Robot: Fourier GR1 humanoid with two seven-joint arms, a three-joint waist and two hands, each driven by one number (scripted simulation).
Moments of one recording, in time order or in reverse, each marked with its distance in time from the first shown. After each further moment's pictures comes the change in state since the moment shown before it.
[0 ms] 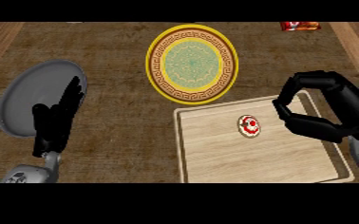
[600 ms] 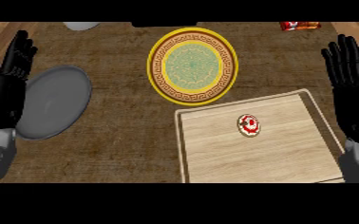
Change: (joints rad) left arm -0.132 0.173 0.125 -0.103 -0.046 -0.016 -0.131; right arm 0.095 0.201 -0.180 0.027 -0.230 -0.227 0.046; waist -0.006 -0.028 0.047
